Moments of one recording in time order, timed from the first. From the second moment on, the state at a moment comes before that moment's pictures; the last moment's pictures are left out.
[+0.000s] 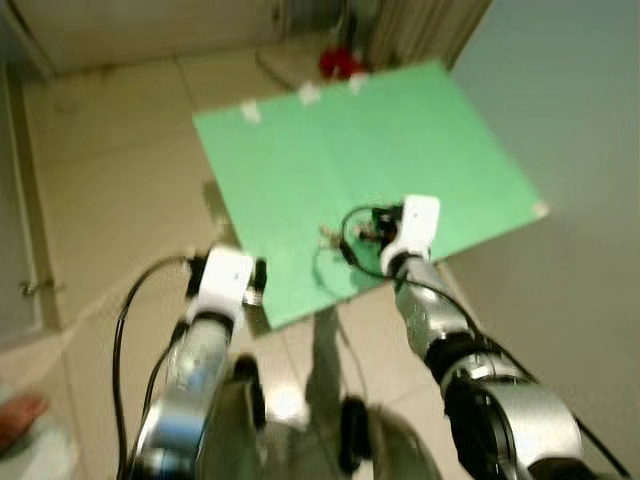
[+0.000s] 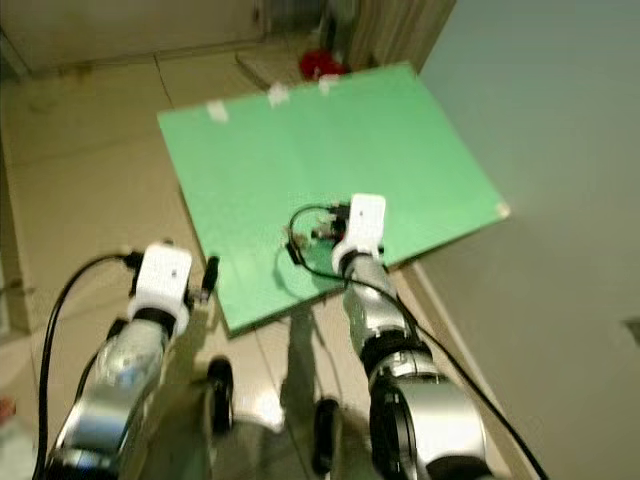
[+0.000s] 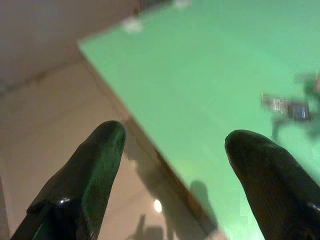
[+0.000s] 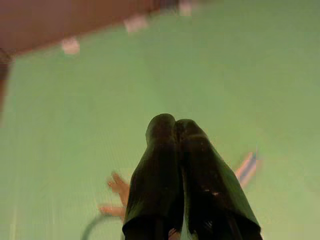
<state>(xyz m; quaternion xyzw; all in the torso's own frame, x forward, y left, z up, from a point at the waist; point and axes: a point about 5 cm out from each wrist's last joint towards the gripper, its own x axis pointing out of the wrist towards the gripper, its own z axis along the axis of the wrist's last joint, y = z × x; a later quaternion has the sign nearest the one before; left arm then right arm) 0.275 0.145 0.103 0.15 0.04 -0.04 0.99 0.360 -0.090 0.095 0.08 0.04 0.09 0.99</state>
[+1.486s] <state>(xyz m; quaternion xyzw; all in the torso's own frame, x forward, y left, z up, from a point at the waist) 0.327 0.171 0.086 0.10 0.03 -0.02 0.99 0.309 -0.108 0.069 0.00 0.02 0.10 0.99</state>
